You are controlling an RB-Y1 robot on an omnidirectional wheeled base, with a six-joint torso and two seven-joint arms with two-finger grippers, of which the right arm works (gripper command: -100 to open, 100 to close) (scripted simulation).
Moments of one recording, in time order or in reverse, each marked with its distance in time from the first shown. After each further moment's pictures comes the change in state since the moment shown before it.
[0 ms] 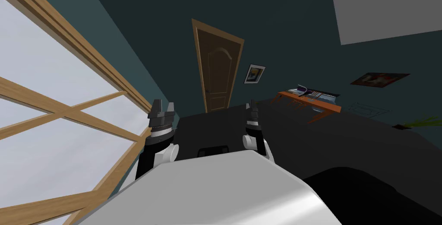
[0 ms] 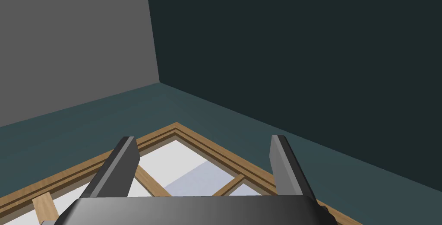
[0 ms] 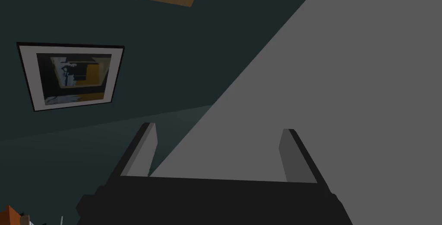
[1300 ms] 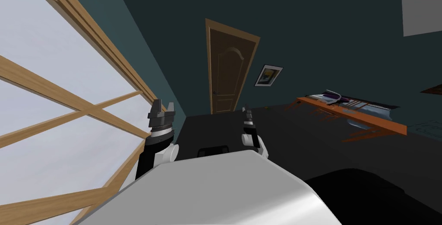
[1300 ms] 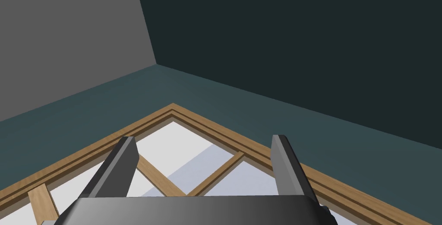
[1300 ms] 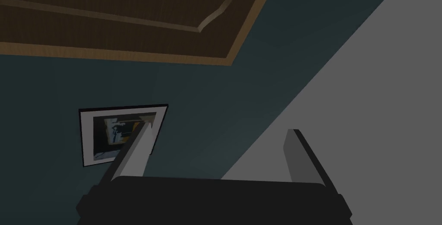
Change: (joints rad) arm -0.108 -0.084 -0.046 0.286 -0.044 -0.049 -0.030
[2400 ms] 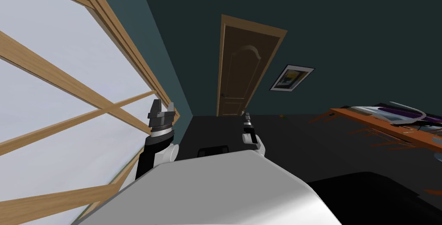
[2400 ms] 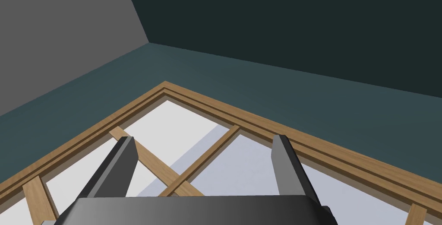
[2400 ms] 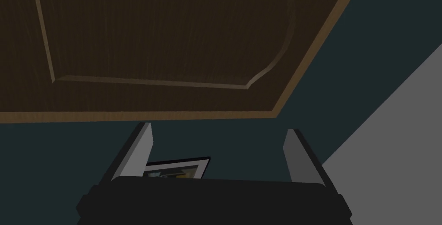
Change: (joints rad) arm -0.123 -0.084 -0.056 0.339 -0.055 -0.068 -0.037
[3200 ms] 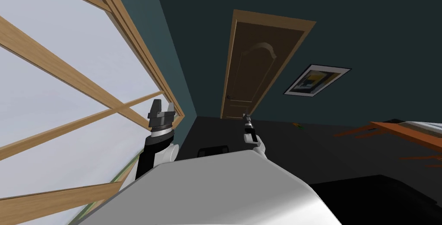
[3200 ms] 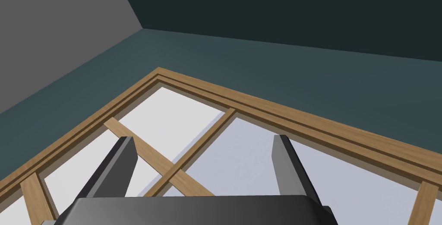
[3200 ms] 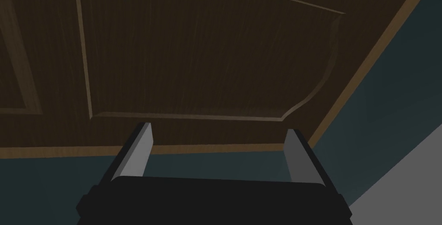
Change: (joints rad) arm -0.088 -0.062 -0.042 0.252 -0.041 -0.050 -0.031
